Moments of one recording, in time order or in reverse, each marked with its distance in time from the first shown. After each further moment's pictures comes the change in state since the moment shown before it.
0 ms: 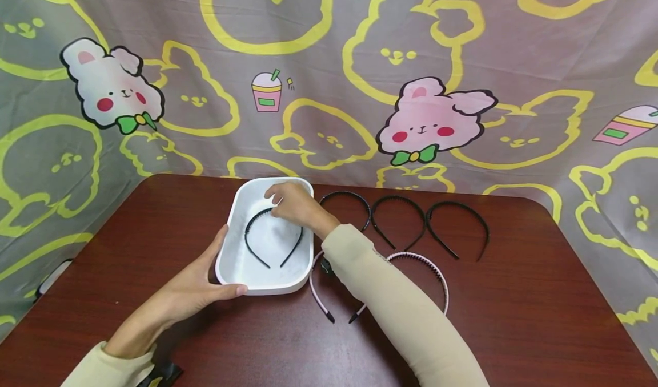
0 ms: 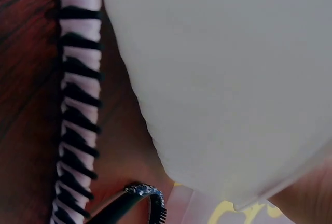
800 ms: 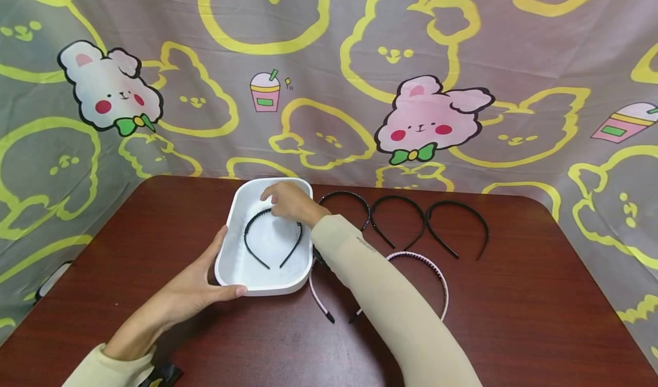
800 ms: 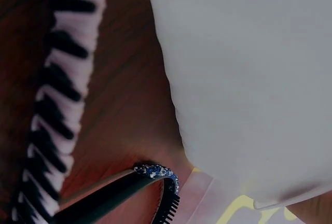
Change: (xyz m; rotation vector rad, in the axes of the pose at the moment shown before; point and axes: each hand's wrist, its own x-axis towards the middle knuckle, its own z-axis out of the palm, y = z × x) left_hand -0.001 -0.002 0.002 -0.005 -0.003 -0.008; right_hand 0.020 0.006 0.006 -0.159 -0.099 0.016
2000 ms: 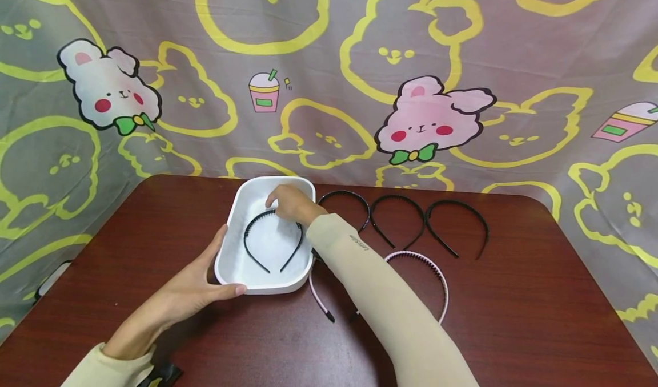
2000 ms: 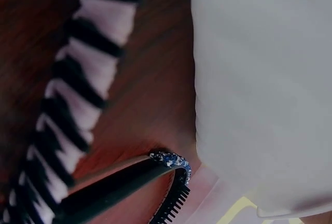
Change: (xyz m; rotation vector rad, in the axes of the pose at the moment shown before) left_hand 0.000 0.007 -0.003 0.024 -0.006 -0.005; right_hand 0.010 0.003 0.002 -0.097 -0.084 0.083
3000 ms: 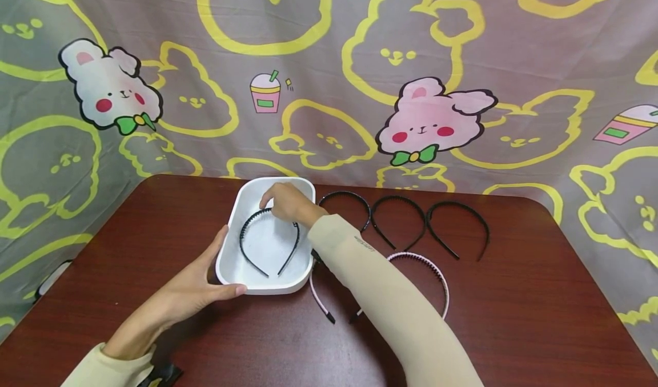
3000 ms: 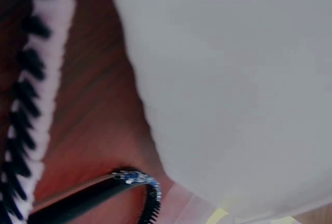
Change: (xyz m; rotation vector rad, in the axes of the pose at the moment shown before) left_hand 0.000 0.000 -0.001 0.004 -0.002 -0.034; right_hand -0.007 -0.009 -0.005 0.024 0.067 -0.071
